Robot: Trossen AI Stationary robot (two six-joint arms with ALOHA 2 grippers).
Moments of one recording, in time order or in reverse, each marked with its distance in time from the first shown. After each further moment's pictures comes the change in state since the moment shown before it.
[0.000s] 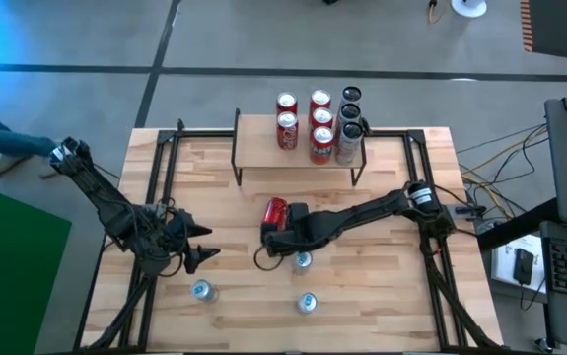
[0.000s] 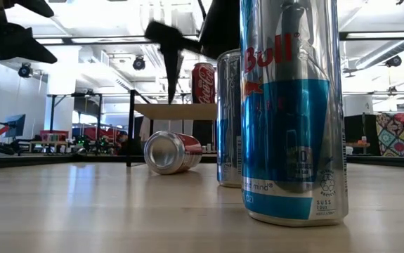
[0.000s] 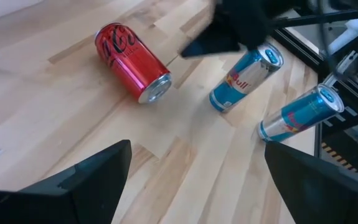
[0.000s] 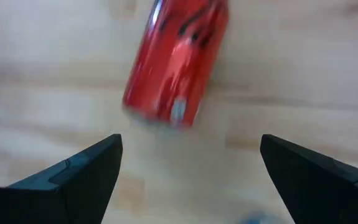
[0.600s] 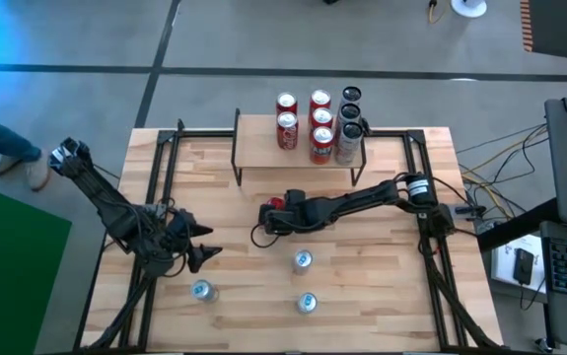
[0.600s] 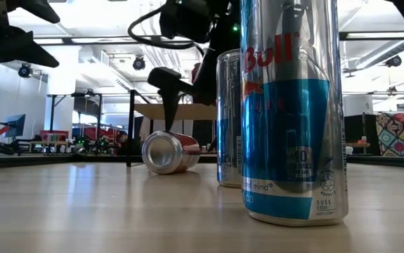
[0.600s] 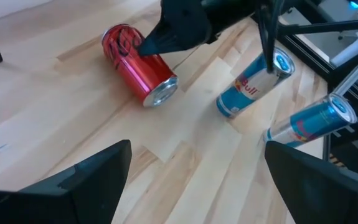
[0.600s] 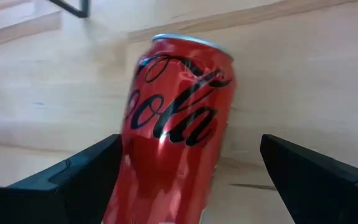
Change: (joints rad) left arm 0.015 0.032 0.000 0.002 -0.017 -0.048; right arm -0.122 0.003 -0.195 0.326 -0.004 -0.079
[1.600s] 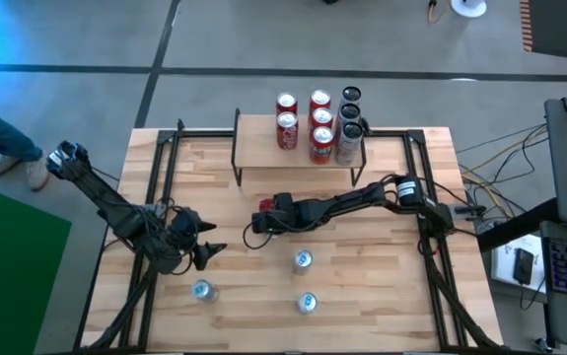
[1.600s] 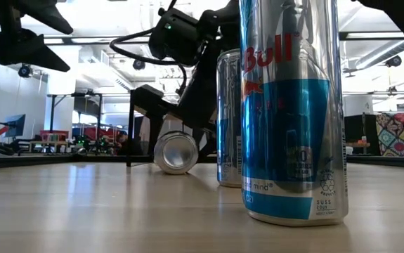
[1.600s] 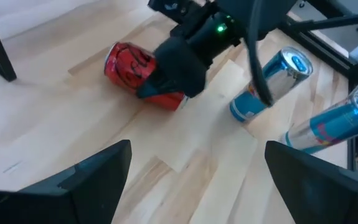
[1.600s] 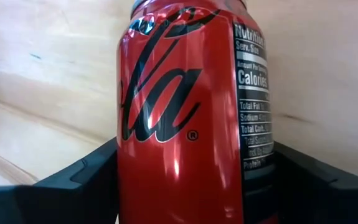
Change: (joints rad) left arm 0.062 0.032 0.000 0.027 0.010 0.096; right arm -0.017 0.114 -0.001 0.160 -0.106 -0.248
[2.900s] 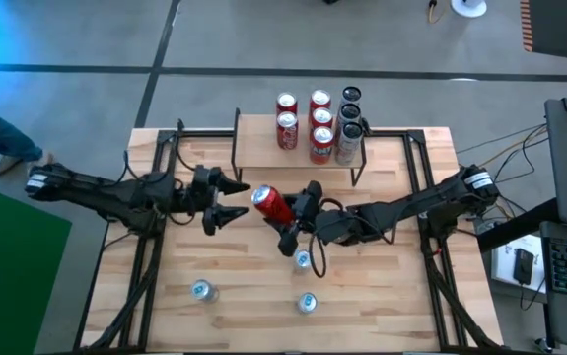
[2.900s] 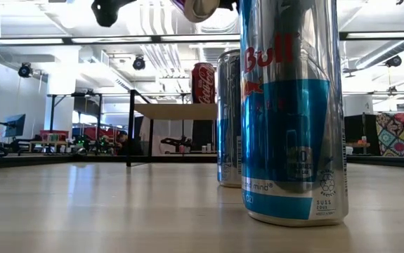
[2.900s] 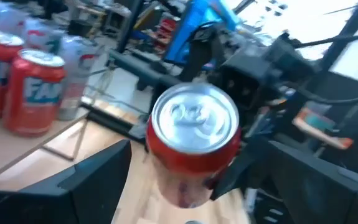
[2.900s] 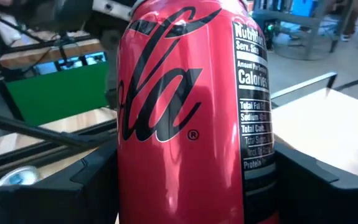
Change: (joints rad) left arm 0.564 -0.059 0.000 0.861 0.546 0.745; right arm 0.205 -0.563 -0.273 0.523 0.347 -1.115
